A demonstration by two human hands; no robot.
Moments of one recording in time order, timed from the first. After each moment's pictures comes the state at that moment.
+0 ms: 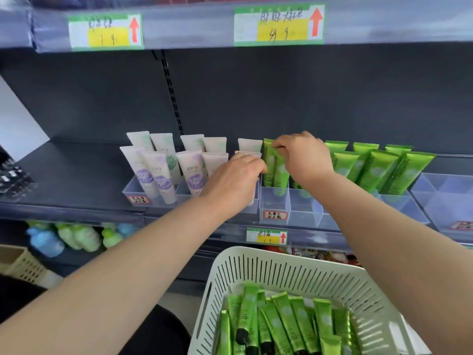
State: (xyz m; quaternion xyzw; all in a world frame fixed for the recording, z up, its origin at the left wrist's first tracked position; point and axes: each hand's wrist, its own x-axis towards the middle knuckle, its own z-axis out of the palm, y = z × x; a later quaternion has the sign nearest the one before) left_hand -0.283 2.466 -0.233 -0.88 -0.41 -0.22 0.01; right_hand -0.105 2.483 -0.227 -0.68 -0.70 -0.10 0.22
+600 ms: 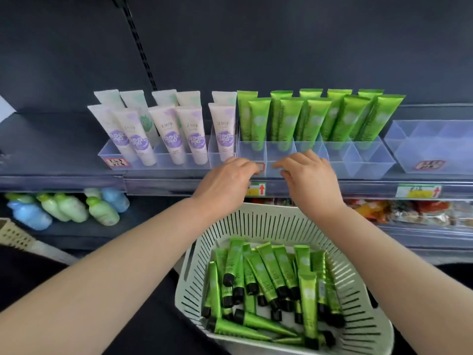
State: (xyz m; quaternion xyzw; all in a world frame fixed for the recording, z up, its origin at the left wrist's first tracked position) left_hand -0.271 2.404 -0.297 -0.91 -0.38 -0.15 -0.04; right_hand -0.086 2.350 -0.307 -0.64 -0.71 -0.12 0.26
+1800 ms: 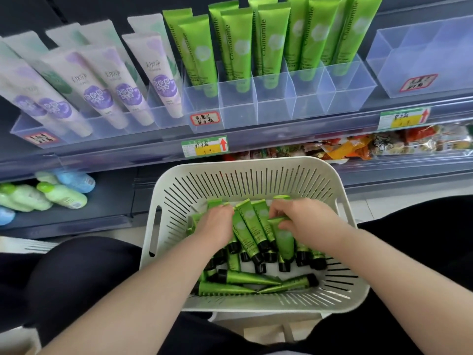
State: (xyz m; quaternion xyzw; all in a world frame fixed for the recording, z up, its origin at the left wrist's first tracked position) left_hand -0.251 2.335 -0.473 -0.83 -0.51 0.09 -0.19; right_hand -0.054 2.251 -0.404 -0.67 -0.69 0.25 0.02
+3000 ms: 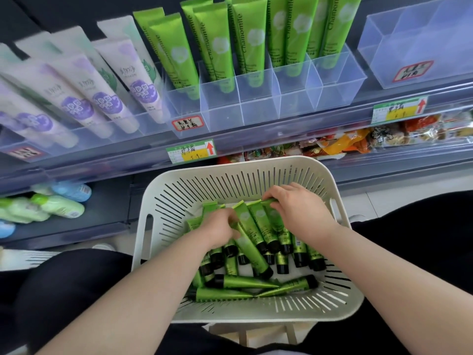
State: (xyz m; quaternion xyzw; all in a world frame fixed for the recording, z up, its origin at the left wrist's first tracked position) left_hand -0.233 2.350 -0.478 -0.72 -0.56 0.15 -0.38; right_hand -0.045 2.265 -0.433 -0.70 -0.67 0.15 0.16
